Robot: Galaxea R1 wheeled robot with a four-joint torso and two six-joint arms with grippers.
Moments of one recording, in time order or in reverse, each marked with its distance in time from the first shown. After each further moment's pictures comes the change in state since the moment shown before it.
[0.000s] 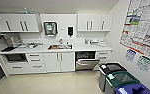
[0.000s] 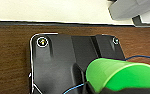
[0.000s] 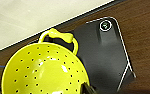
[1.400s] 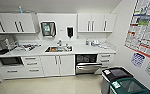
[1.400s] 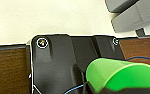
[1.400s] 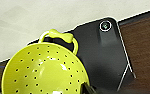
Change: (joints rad) left arm -0.001 0.000 0.000 0.000 0.000 0.000; right arm 0.001 0.000 0.000 0.000 0.000 0.000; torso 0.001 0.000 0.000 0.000
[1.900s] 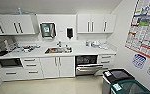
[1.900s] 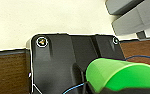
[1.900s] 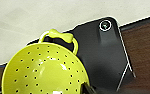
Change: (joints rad) left arm 0.001 0.000 0.000 0.000 0.000 0.000; right arm -0.001 -0.001 0.000 0.000 0.000 0.000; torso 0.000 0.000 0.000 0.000
